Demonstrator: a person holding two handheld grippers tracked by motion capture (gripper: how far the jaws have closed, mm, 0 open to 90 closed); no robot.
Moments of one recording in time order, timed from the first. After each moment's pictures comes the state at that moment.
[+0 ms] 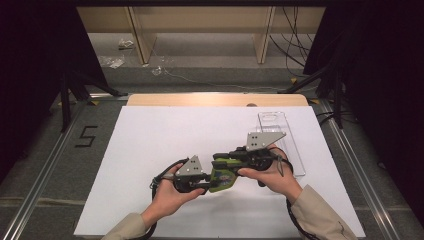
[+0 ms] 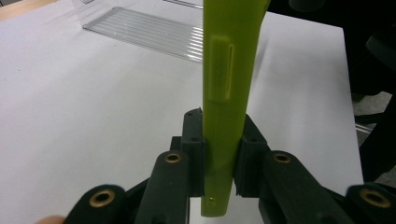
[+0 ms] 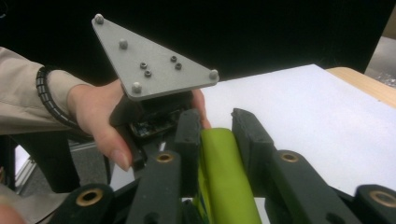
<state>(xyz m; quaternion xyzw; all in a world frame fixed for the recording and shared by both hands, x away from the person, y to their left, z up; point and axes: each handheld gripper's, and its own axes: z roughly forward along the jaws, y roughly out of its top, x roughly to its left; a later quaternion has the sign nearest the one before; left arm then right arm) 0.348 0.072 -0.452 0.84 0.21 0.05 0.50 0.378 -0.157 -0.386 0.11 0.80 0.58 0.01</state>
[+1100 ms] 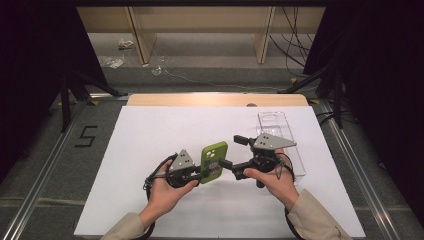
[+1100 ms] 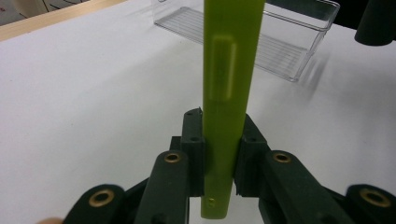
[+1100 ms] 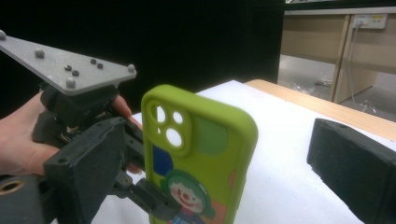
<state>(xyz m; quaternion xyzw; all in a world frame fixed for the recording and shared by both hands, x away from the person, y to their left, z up) 0.352 0.089 -0.447 0.81 0.30 0.12 0.49 0.376 -0.168 -0.404 0.24 0.74 0.62 0.11</state>
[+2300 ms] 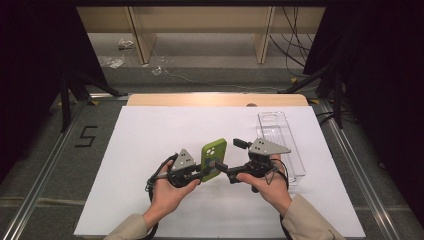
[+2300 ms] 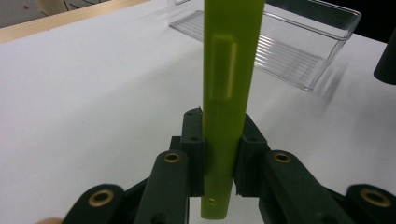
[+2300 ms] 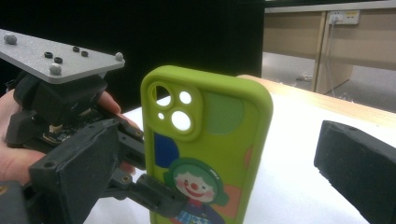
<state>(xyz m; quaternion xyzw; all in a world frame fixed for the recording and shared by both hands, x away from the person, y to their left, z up) 0.353 0.083 -0.449 0.80 0.33 0.13 0.49 0.368 -0.157 -0.416 0.27 0.73 0.61 0.14</state>
